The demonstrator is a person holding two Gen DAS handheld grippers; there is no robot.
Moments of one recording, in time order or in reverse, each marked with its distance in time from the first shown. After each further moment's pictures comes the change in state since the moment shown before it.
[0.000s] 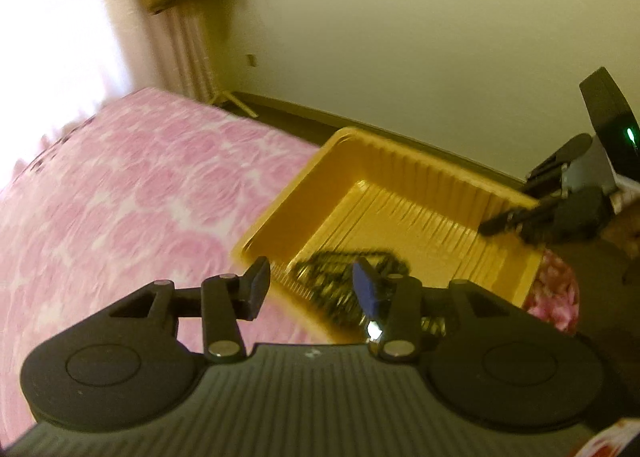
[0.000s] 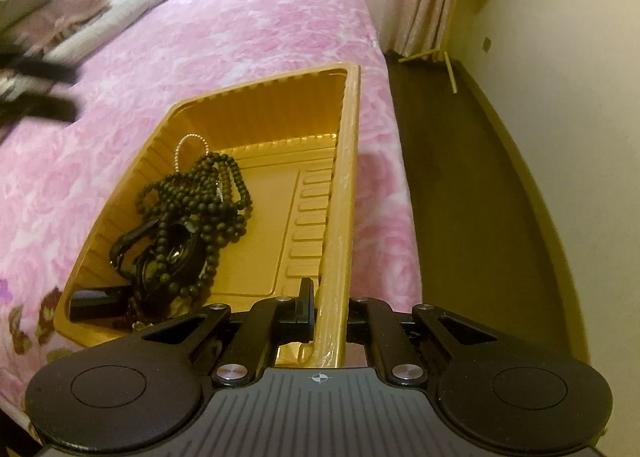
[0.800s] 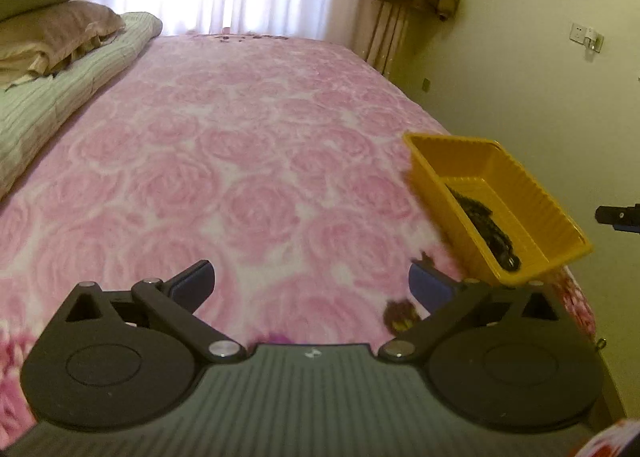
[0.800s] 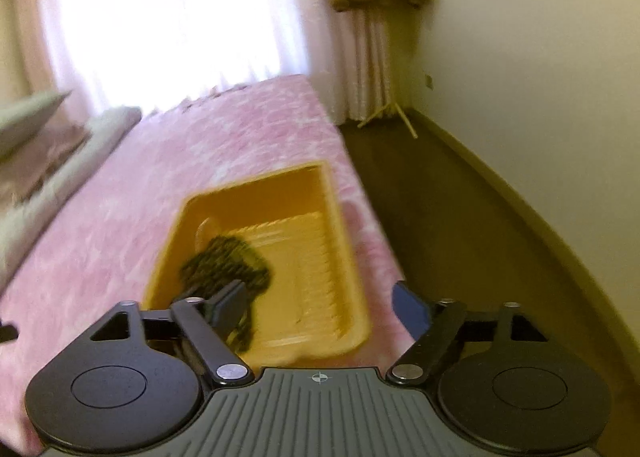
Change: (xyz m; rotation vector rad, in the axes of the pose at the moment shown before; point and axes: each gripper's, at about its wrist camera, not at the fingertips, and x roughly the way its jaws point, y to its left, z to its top) left arm -0.120 0.002 -0.180 -0.618 -0.071 0.283; right arm -0.114 0.025 -0.056 0.212 -0.265 -0.006
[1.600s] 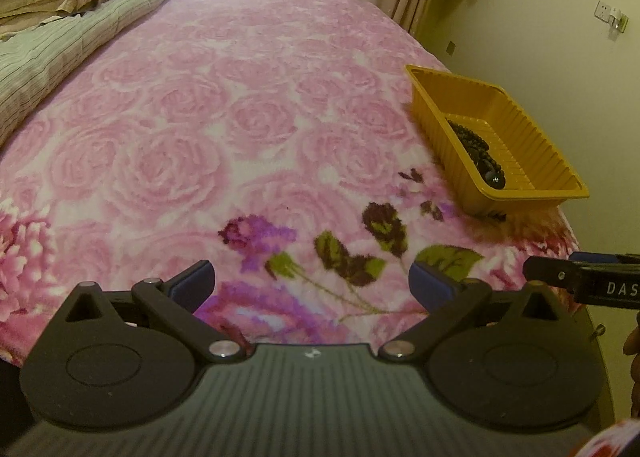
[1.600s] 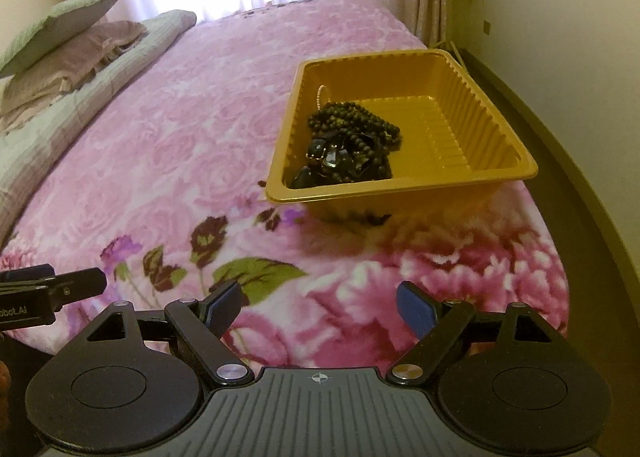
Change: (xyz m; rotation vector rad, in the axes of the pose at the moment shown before) left arm -0.020 -0.036 -0.052 -0.065 0.139 0.082; right arm 0.003 0.100 -0.072 -0.081 0.221 0.060
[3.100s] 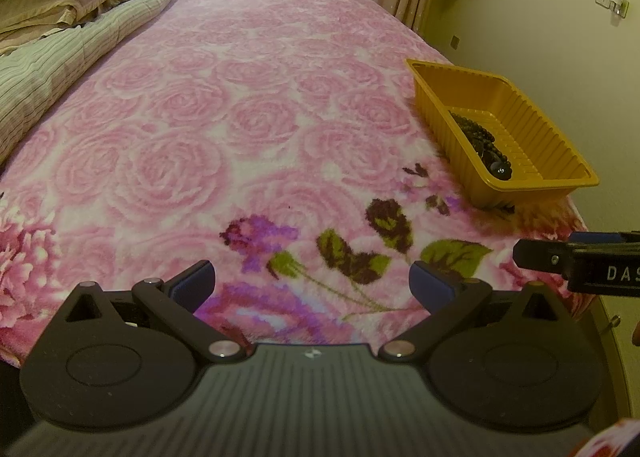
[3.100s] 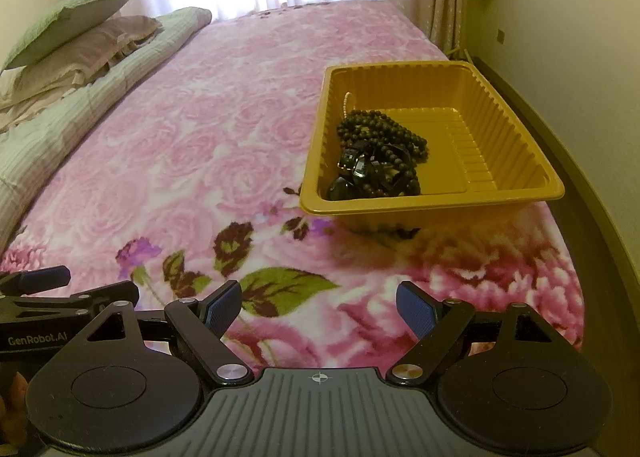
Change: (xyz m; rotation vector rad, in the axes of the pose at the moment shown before) left arm 0.003 -0.008 -0.003 0.035 -0.002 0.035; right arm 0.005 0.018 0.007 -0.025 -0.004 0.021
